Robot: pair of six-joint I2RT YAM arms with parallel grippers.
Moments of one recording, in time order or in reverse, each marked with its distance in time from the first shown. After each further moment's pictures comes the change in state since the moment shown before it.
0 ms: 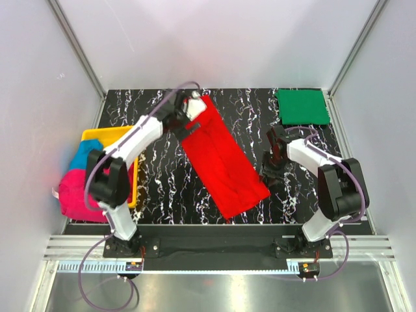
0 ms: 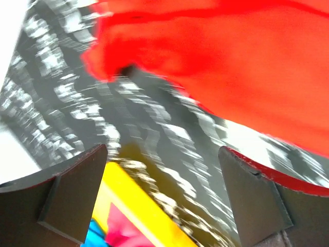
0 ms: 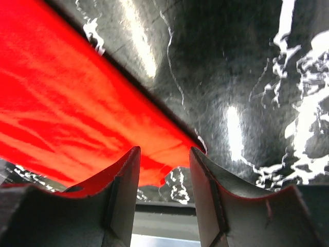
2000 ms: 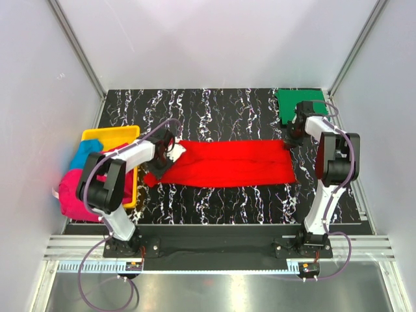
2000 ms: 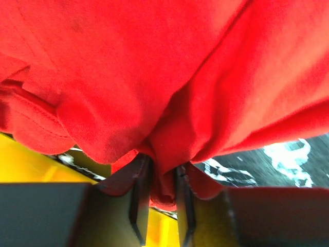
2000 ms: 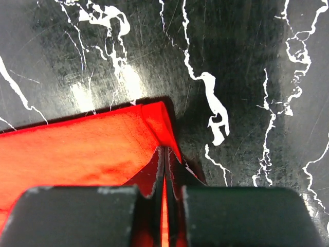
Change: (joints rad) left arm 0.086 -0.122 -0.547 -0.110 0.043 -0.132; right arm -0.336 0.397 0.405 0.236 0.019 -0.294
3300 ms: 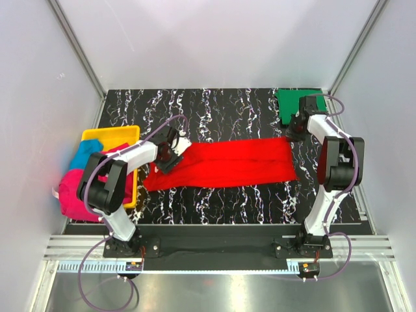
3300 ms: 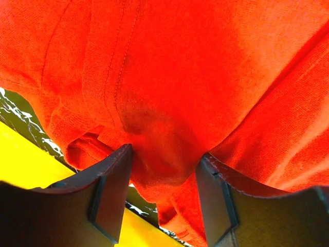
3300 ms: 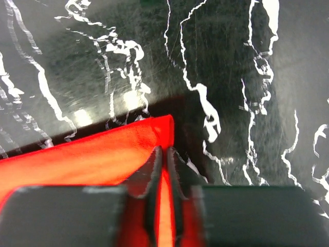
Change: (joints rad) left arm -0.039 0.008 0.008 0.198 -0.053 0.060; right arm 0.000 -0.095 -0.014 0.034 0.054 0.055
